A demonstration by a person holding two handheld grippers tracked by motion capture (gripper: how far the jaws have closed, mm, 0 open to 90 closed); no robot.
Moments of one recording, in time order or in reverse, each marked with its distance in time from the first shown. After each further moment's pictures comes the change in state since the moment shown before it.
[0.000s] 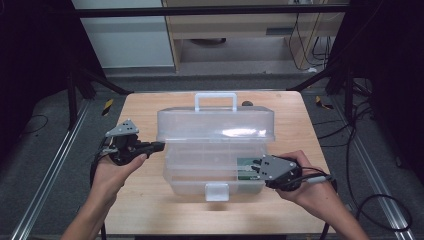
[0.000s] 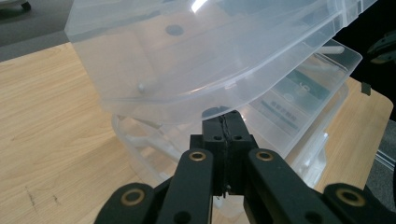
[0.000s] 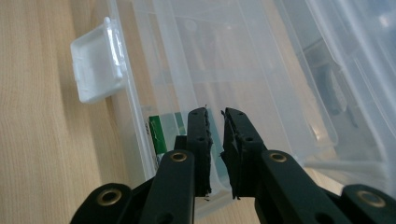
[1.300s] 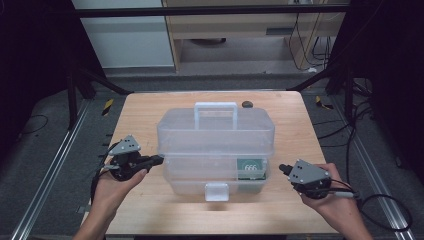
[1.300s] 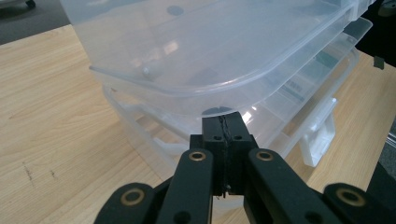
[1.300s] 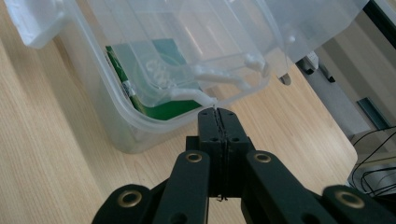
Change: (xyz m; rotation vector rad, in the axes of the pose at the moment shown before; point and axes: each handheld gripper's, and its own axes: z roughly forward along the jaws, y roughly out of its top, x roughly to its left) left arm -0.011 -0.034 0.002 0.029 0.026 0.045; right arm 0.005 -0.072 -0.017 0.024 -0.138 0.193
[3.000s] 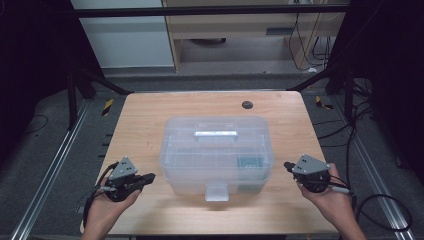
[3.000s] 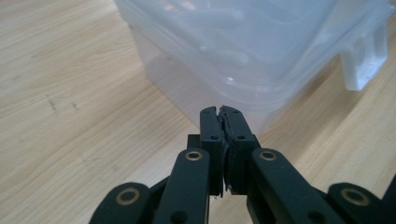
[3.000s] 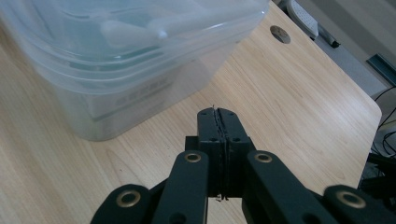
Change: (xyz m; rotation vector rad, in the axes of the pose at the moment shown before) left arm 0.001 -0.059 -0.005 0.101 0.104 0.040; right arm -0.014 -0.045 0.038 0.032 -0.026 0.172
